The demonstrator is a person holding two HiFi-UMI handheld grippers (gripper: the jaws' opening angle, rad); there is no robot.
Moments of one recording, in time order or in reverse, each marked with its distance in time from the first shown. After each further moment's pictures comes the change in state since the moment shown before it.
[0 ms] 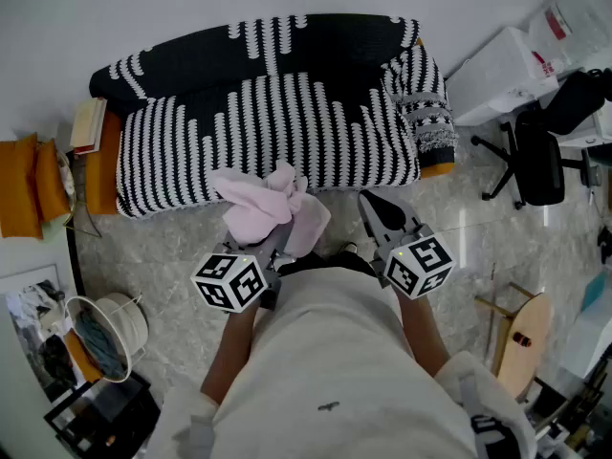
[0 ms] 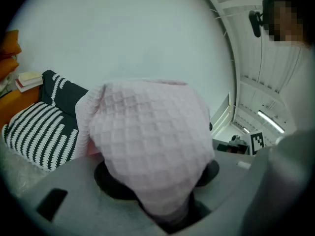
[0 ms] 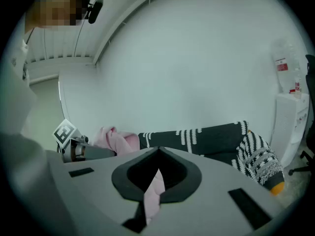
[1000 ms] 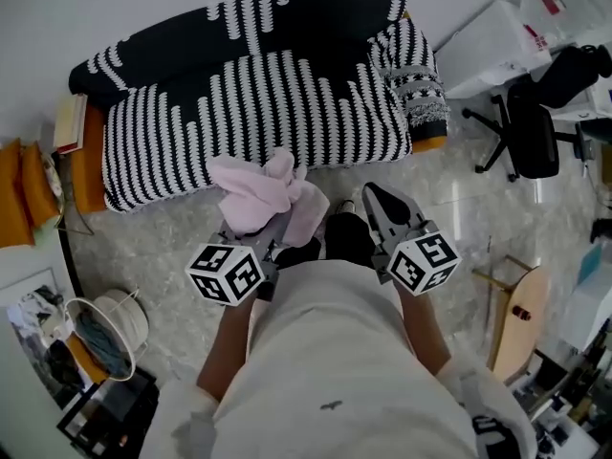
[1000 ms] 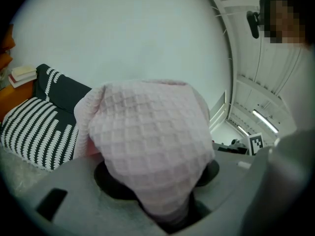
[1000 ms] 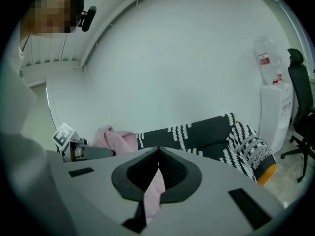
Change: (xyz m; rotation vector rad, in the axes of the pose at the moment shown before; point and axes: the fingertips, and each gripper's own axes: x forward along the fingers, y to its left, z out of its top) left arm 0.008 -0.007 -0.010 -0.004 0.054 -0.057; right arm -0.023 -0.011 -0.019 0.103 0.005 -0.100
